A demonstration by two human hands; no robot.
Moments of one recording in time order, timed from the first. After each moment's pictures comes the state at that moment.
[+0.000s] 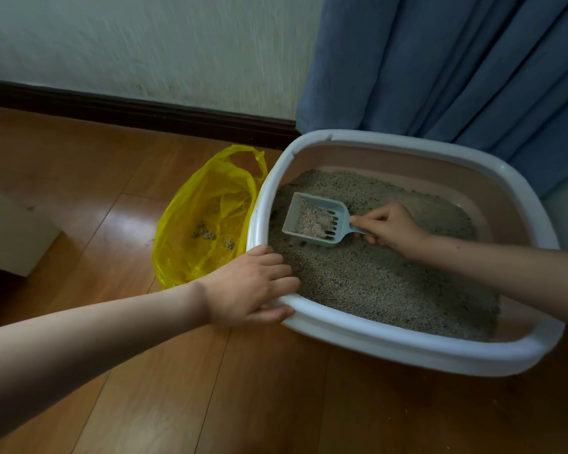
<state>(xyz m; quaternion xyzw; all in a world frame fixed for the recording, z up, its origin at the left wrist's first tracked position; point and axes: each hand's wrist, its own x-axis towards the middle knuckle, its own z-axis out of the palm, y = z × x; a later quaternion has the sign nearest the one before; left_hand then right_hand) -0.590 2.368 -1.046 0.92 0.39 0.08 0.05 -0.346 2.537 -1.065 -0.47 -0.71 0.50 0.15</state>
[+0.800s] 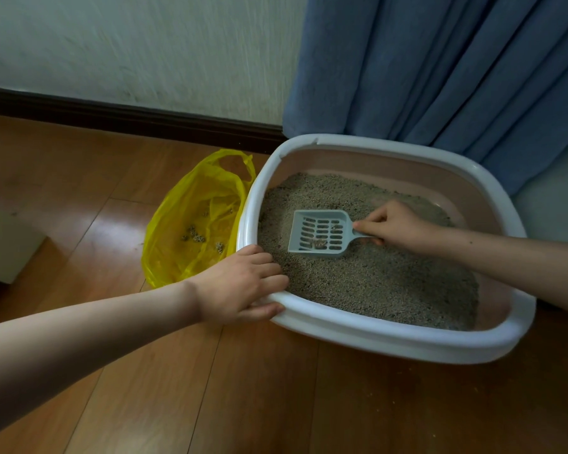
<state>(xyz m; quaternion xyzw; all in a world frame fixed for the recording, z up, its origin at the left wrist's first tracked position) -0.590 2.368 -1.046 0.92 0.39 0.07 0.05 -0.324 2.530 -1.024 -0.48 -0.76 0.44 0.03</state>
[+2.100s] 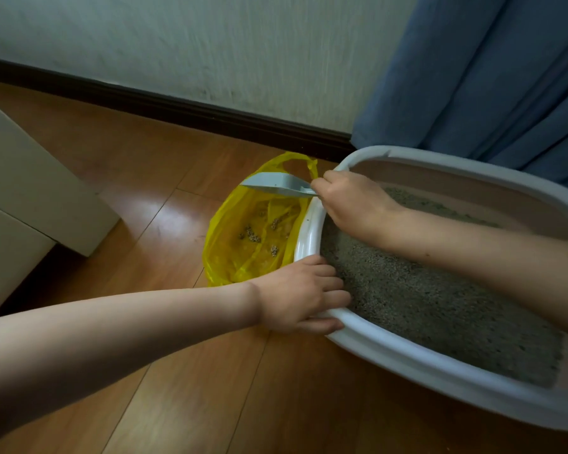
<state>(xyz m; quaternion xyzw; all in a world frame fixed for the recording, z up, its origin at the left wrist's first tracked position) -0.592 2.368 -1.049 0.91 0.38 0.12 0.07 -0.493 2.507 -0.988 -0.22 -0.97 0.00 0.07</state>
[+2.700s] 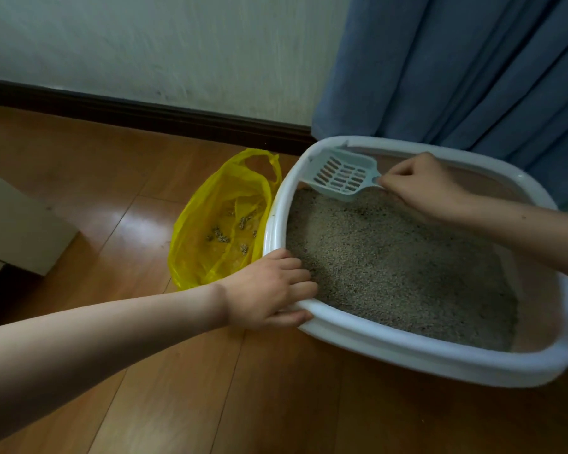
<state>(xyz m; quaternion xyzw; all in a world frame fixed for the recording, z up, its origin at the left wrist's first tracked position) -0.593 2.368 -1.048 0.92 0.38 0.11 0.05 -0.381 2.539 -0.965 -0.55 -0.74 0.36 0.13</state>
